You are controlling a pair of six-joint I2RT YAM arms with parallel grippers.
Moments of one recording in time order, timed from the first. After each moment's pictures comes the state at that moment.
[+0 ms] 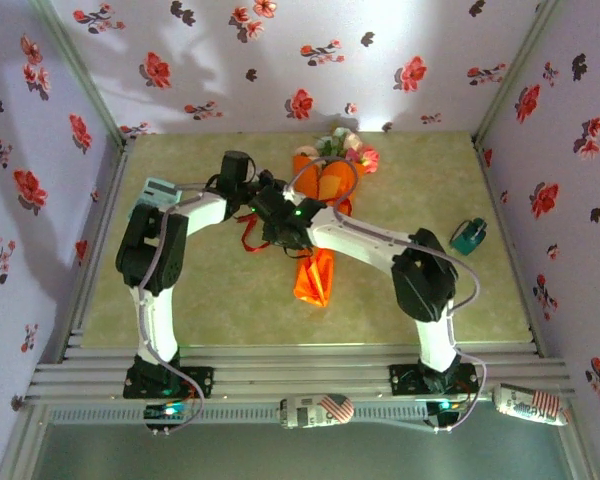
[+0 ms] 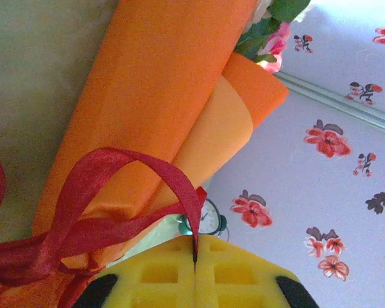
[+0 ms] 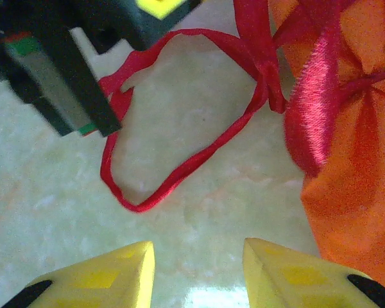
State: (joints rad) left arm -0.38 2.04 1.34 0.12 0.70 -1.49; right arm 0.93 1.99 1.65 -0.74 0.25 1.09
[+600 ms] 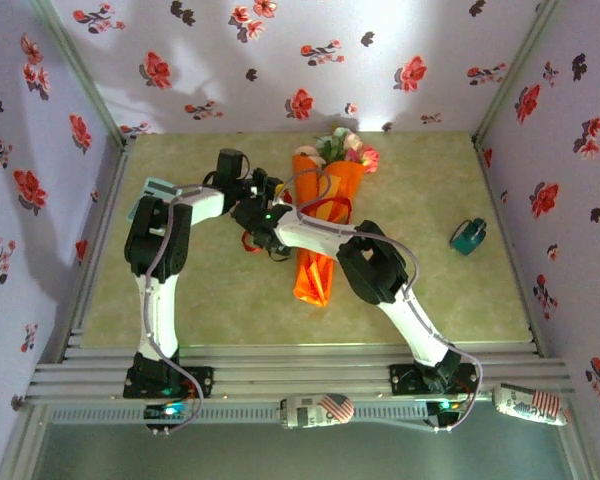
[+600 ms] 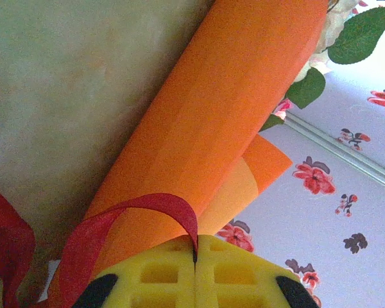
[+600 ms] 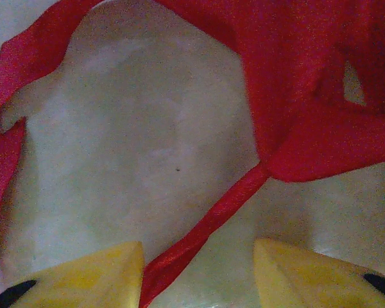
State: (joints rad) left arm -0.32 2.16 1.43 0.12 0.72 -1.57; right arm 0.93 2.36 1.91 -0.81 0.34 1.19
